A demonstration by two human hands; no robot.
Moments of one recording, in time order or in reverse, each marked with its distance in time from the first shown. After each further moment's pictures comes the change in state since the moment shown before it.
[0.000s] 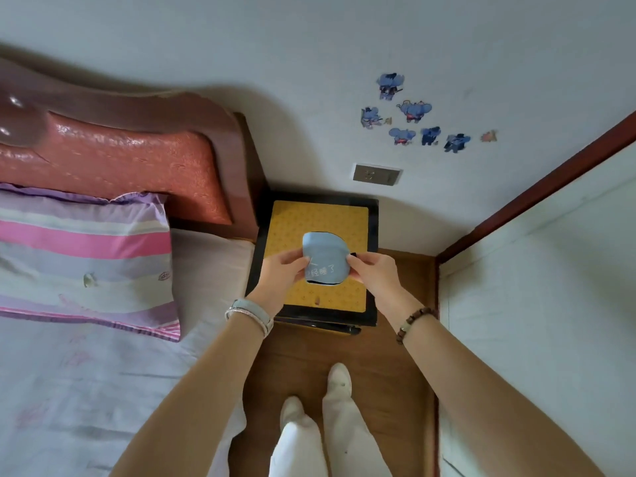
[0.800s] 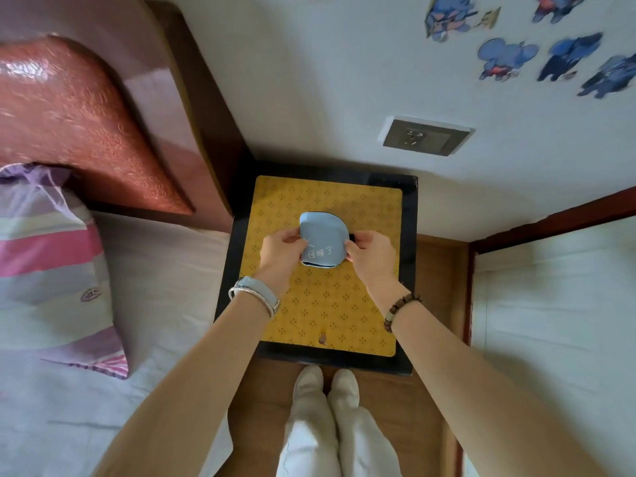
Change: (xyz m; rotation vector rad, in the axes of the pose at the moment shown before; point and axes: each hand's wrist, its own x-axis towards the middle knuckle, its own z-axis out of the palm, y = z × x) left_hand 0.243 -0.078 0.020 0.159 0.168 -0.137; right_hand 0.223 0.066 0.079 -0.311 0.082 -0.064
